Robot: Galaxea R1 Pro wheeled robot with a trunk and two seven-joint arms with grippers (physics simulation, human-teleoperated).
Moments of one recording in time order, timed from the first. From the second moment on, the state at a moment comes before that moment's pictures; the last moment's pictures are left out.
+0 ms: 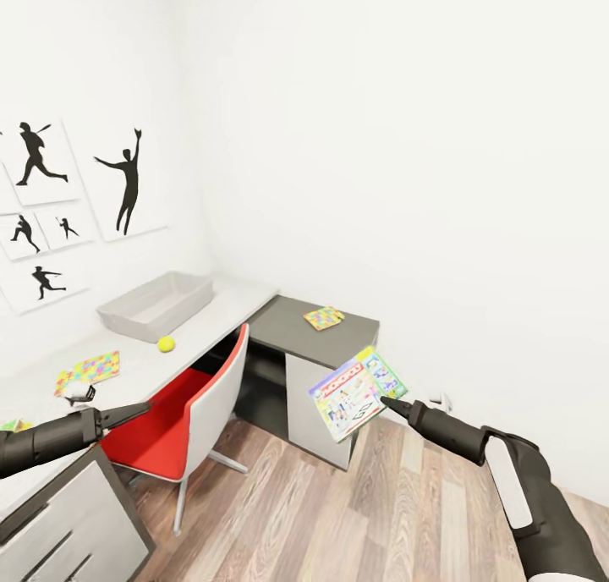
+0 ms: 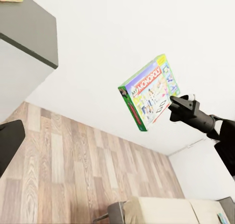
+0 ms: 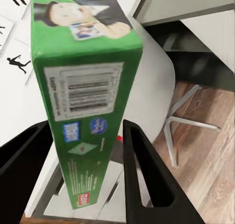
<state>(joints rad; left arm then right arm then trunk) -0.39 0.32 0.54 -1.31 -0.04 0.99 -1.57 -0.40 -0.07 -0.28 -1.25 -0.44 0.90 0.67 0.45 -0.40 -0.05</state>
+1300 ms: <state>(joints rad) -0.39 0.31 0.53 -1.31 -0.04 1.00 -1.57 -0.40 -0.08 -0.27 -1.25 -0.44 0.90 0.67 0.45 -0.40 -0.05</state>
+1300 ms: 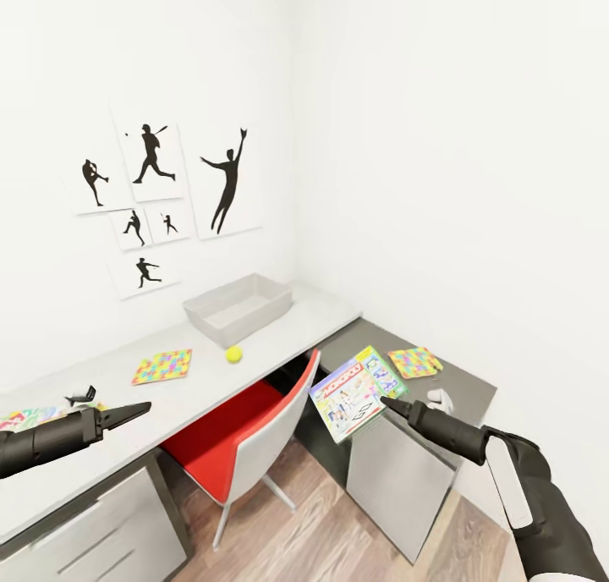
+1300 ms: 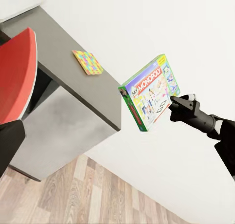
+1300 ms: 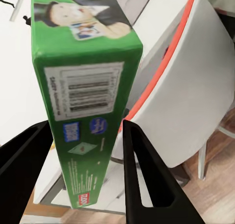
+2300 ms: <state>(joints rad) -0.39 0.31 0.53 -1.31 -0.05 1.00 -1.56 -0.40 -0.09 -0.28 -1.25 -0.45 0.90 0.68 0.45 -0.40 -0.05</state>
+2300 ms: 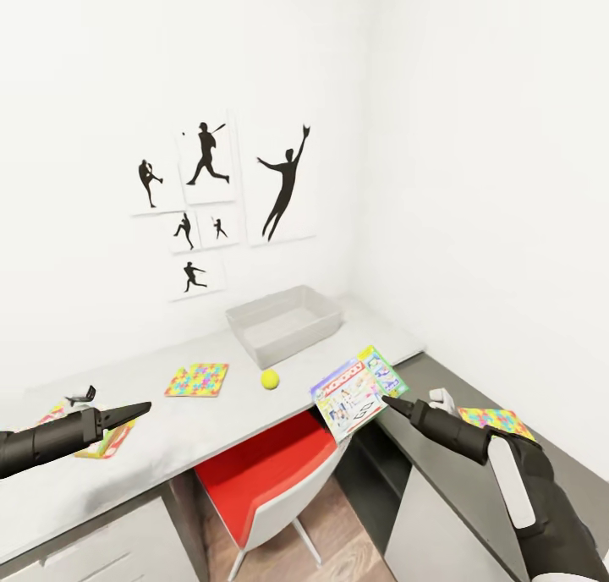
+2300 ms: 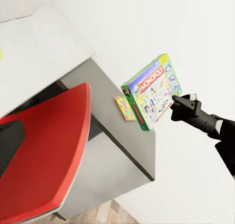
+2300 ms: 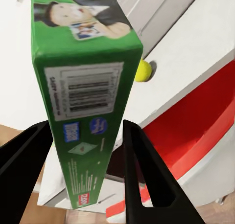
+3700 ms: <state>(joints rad) -0.39 0.31 0.53 -1.31 -0.04 1.00 -1.56 -0.40 -0.09 -0.29 -1.27 -0.47 0.96 0.74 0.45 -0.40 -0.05</state>
